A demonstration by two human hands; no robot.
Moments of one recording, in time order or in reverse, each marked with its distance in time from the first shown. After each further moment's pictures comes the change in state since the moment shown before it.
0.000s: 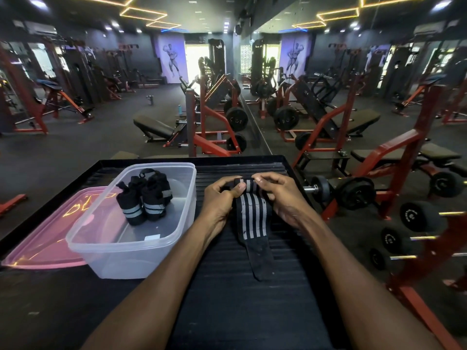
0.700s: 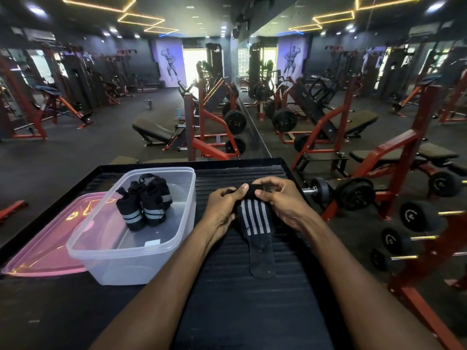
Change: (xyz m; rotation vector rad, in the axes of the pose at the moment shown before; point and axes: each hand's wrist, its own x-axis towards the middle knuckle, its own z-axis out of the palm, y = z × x) left_hand 0.000 -0.002 0.003 -0.051 -0.014 -0.140; right_hand 0.002 0.000 -0.002 -0.078 0.023 0.036
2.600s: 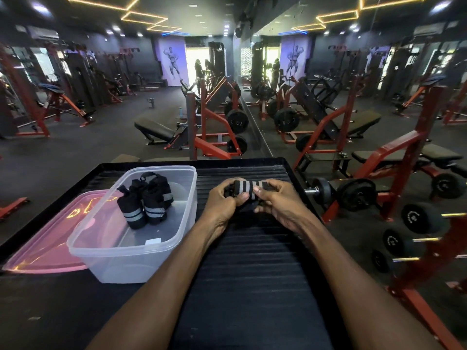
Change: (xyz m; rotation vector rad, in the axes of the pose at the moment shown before) left_hand 0.004 -0.001 -0.004 0.198 -0.046 0.187; right_hand -0.003 0.002 0.008 0.161 -0.048 0.097
